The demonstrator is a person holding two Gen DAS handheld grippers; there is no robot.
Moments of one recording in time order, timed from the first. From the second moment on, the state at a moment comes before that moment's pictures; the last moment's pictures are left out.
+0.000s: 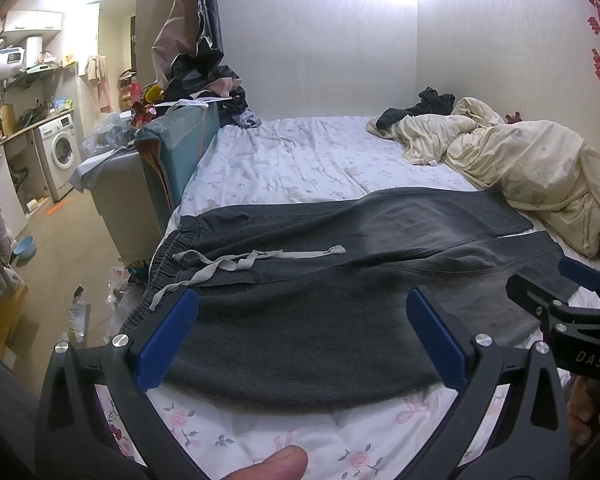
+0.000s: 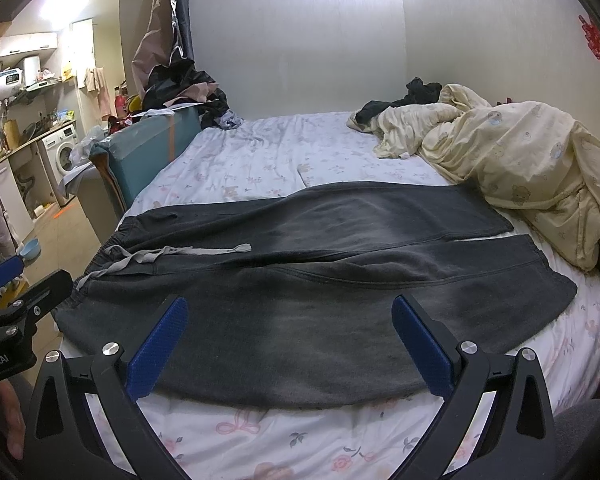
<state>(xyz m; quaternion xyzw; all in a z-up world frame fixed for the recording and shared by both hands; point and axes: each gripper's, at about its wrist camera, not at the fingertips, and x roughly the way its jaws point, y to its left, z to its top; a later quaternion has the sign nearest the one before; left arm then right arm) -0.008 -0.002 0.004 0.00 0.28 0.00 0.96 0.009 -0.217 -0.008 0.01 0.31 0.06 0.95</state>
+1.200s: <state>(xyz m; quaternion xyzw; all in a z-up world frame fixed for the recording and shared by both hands) 0.069 0.208 -0.139 -0.35 0.42 0.27 0.79 0.039 -0.254 -0.030 0.18 0.41 0.10 0.89</state>
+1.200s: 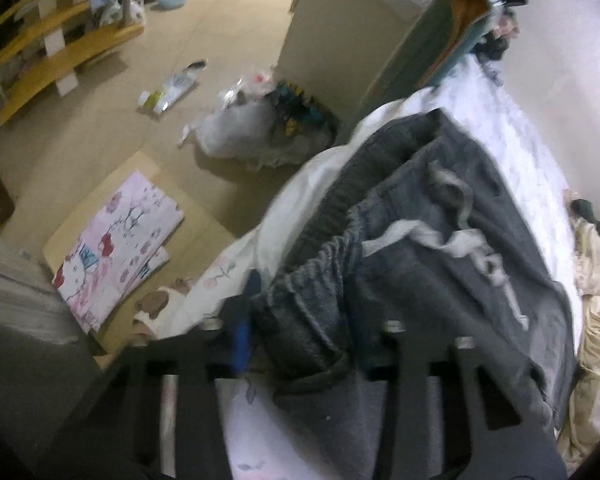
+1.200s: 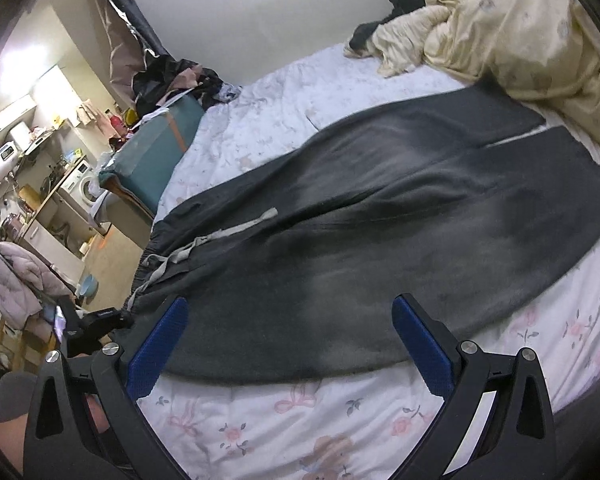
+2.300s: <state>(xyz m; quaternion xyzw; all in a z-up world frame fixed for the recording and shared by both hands) 0.092 0.183 -0.084 -0.22 0.46 0.25 0.82 0.102 -0.477 -0.177 0.49 0.43 -0.23 0.72</state>
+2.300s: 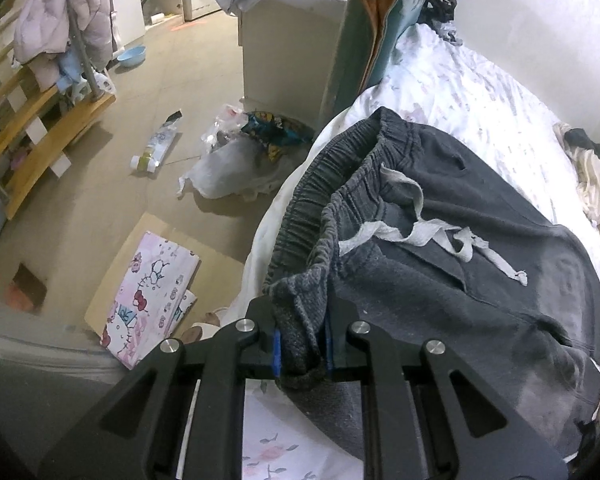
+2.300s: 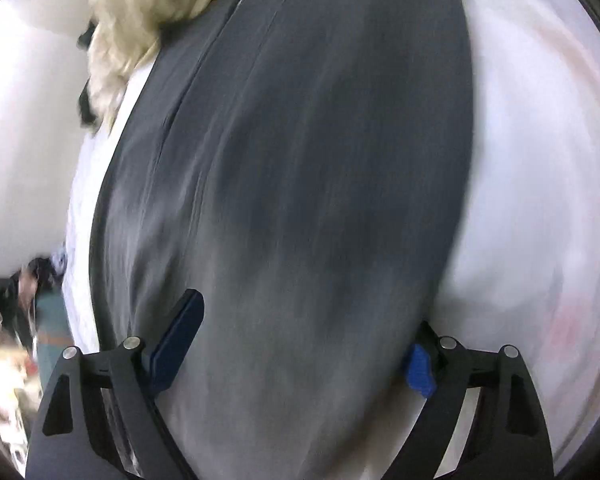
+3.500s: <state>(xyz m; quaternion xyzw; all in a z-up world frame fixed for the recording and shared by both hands) 0.182 0.235 -0.048 -0.31 0.52 0.22 0.77 0.251 -0.630 0.024 0.30 0.36 -0.30 0.83</state>
